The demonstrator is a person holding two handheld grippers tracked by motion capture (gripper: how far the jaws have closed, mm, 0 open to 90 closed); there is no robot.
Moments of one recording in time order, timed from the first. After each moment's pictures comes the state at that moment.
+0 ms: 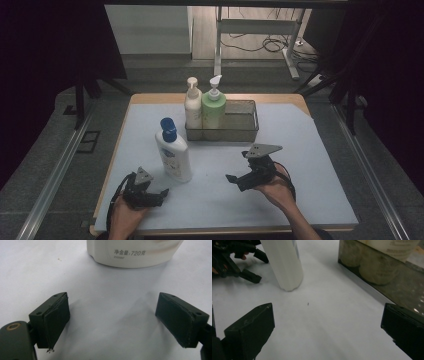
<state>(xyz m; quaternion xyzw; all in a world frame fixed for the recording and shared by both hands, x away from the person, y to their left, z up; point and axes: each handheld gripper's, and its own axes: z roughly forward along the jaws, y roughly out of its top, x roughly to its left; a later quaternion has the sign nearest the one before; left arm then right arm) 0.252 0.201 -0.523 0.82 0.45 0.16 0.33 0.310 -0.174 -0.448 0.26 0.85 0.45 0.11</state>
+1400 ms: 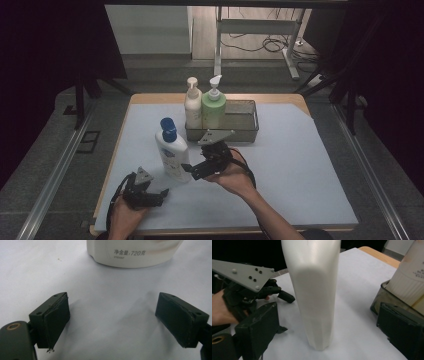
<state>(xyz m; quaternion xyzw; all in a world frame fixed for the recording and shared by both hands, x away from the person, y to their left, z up) 0.252 0.200 -0.523 0.82 0.45 0.16 0.33 0.318 -0.055 -0.407 0.23 0.85 0.47 0.10</state>
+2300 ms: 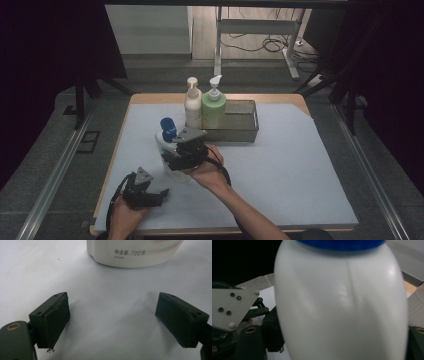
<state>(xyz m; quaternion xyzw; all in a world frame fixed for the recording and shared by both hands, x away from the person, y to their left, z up) 0.252 0.200 -0.523 0.82 0.45 0.16 0.33 0.328 0.005 -0.417 0.24 0.84 0.47 0.15</state>
